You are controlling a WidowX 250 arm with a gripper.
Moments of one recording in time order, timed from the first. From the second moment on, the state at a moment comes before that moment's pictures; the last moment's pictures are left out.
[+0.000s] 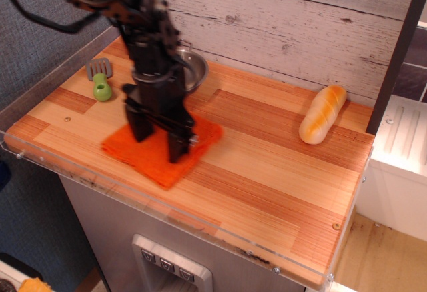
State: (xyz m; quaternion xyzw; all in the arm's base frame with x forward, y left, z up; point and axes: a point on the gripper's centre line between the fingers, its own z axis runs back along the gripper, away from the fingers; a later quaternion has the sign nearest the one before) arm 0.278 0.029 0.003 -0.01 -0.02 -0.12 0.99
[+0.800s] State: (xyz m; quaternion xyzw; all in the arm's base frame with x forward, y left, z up) arm 0.267 -0.039 0.006 -0.02 -0.04 -0.08 1.00
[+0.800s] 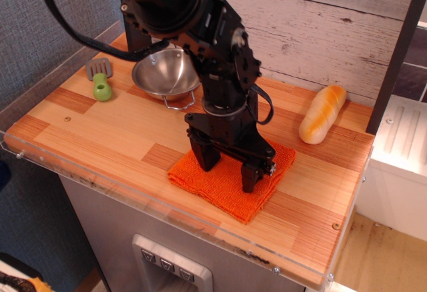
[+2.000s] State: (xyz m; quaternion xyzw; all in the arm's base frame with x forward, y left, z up) arm 0.282 -0.008 0.035 -0.02 -0.07 -0.25 0.97
